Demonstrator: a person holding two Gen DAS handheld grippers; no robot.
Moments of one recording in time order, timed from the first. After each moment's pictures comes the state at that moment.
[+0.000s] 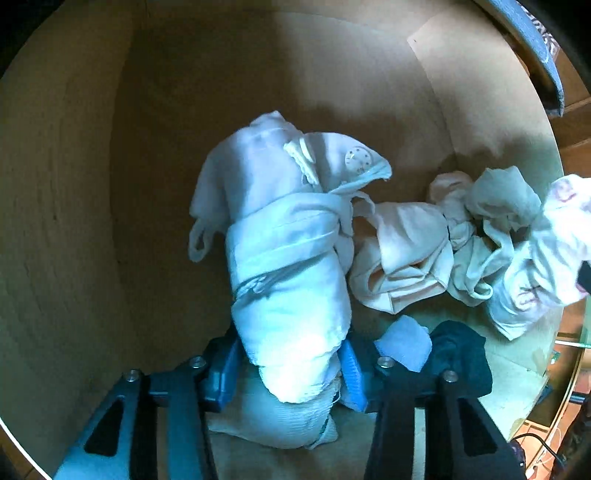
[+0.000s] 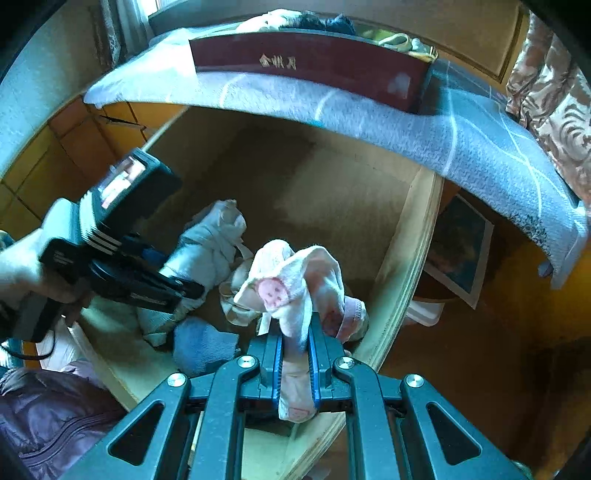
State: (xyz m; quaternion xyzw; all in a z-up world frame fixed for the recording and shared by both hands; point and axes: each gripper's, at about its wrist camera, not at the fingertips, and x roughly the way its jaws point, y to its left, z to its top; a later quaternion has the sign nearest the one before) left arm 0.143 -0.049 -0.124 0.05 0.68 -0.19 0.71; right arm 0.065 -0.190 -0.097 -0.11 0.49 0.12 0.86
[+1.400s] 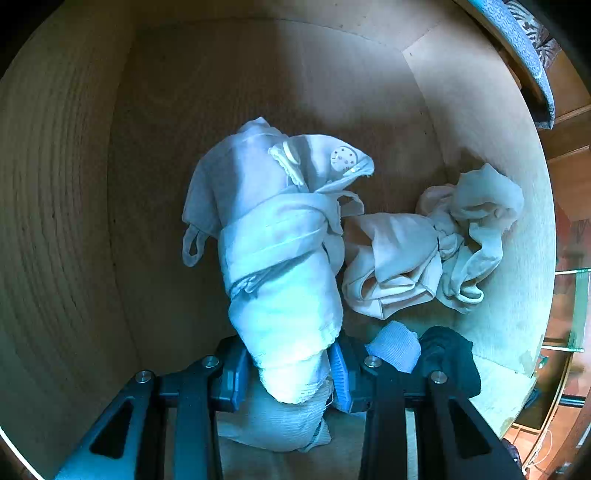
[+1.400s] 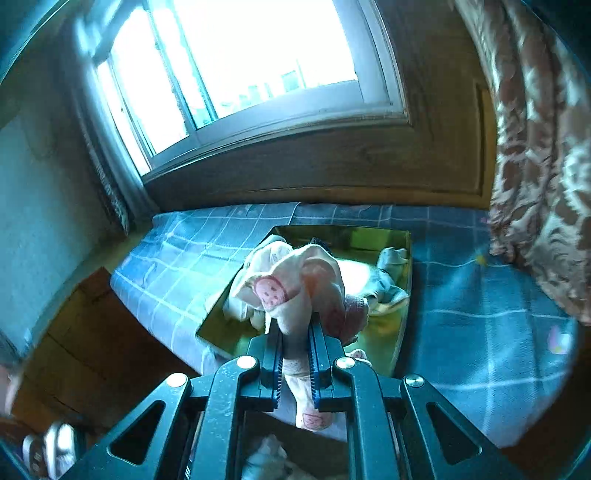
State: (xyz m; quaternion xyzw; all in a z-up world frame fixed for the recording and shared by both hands) left arm 0.140 -0.056 -0.134 0.01 0.67 -0.20 0.71; right arm 0.209 -0.213 0.122 0.09 0.33 0.15 0.93
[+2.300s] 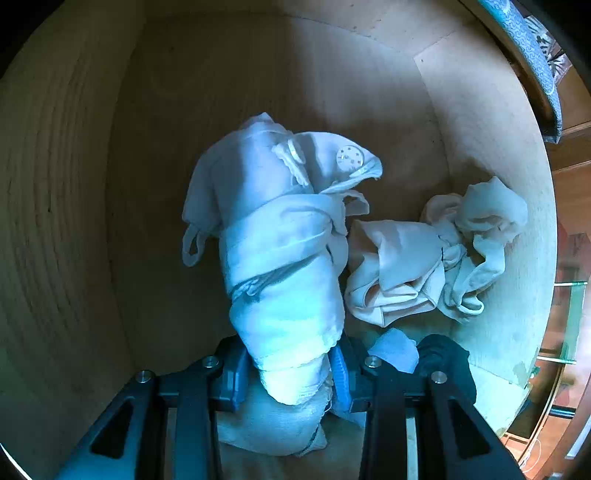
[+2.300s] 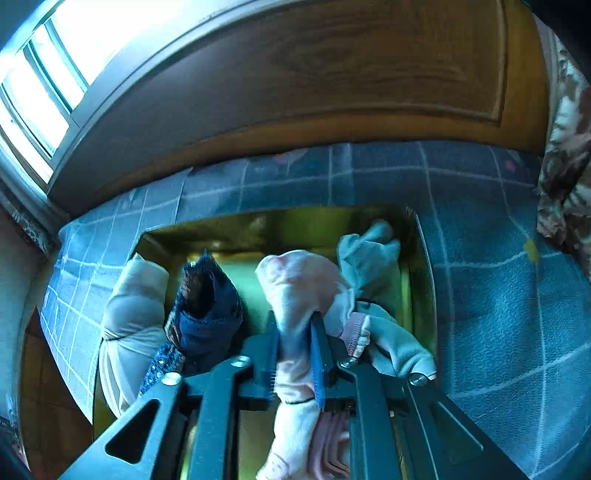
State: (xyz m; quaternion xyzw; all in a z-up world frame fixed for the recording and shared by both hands) left arm 0.147 -0.052 -0.145 -0.01 0.68 -0.19 0.71; right arm 0.420 -0.228 0.022 0.12 0.44 0.02 0.89
